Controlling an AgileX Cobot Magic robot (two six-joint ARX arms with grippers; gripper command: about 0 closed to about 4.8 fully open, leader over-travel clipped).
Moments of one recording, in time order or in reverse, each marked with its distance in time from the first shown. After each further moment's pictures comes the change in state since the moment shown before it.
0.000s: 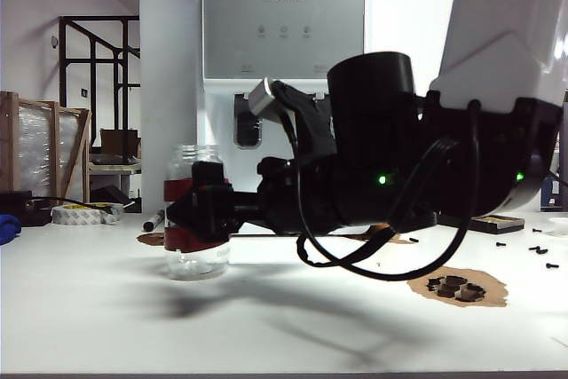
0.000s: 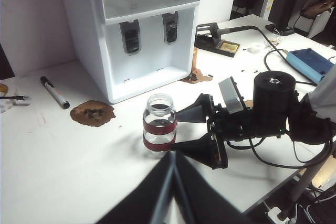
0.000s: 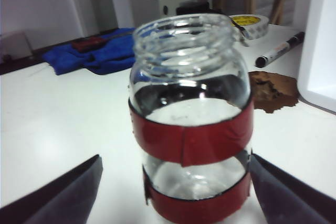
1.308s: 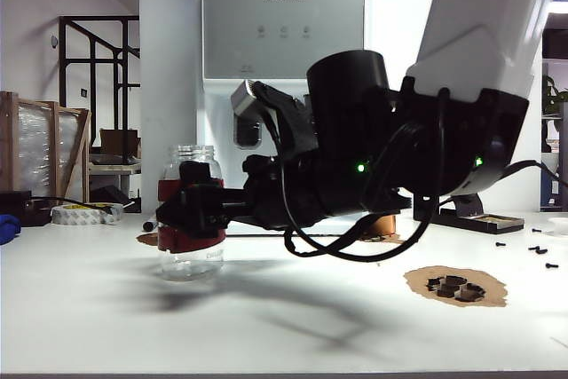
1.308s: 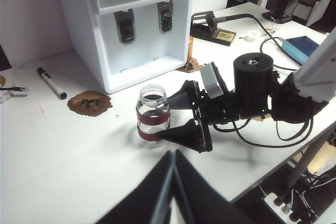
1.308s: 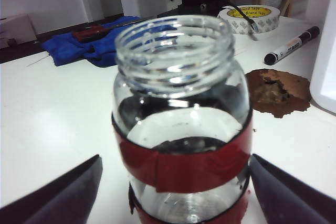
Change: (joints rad) left arm 0.000 0.000 0.053 -0.101 0.000 0.035; right arm -0.006 0.001 0.091 -0.140 -0.037 -0.034
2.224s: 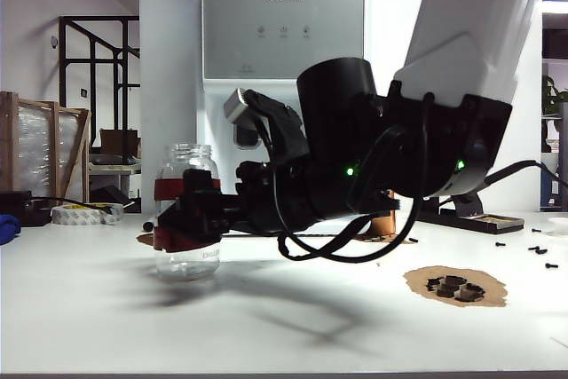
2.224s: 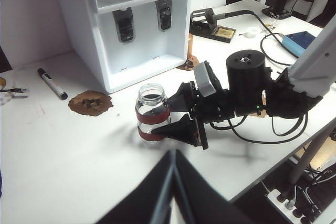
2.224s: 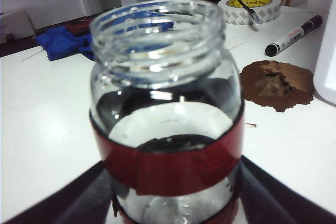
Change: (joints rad) left arm 0.000 0.000 0.000 -0.007 0.000 0.025; right arm 0.000 0.026 0.045 -0.047 0.000 0.002
